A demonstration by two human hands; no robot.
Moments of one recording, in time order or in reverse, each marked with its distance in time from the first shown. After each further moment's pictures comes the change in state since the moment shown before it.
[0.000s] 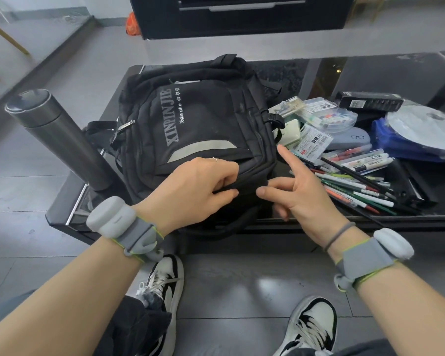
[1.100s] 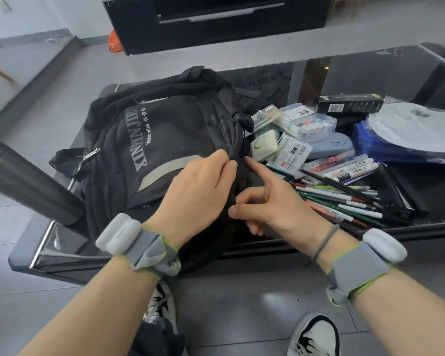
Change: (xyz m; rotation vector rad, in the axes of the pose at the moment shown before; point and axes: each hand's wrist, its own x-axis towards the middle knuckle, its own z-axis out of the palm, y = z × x) left_hand 0.071 0.036 0.026 -0.121 0.160 -0.259; right_hand 0.022 -0.015 -0.017 0.055 -0.188 0.062
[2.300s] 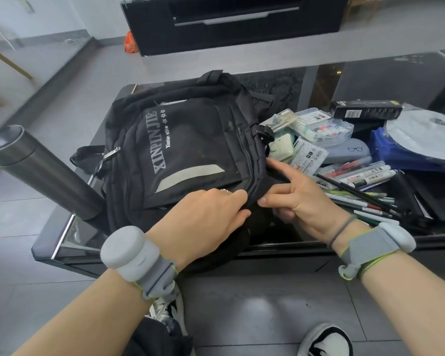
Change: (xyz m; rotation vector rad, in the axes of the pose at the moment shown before) left_hand -0.032 -0.012 -0.018 0.523 -0.415 0.169; right_hand 0.023 0.010 -0.024 0.089 0.056 0.010
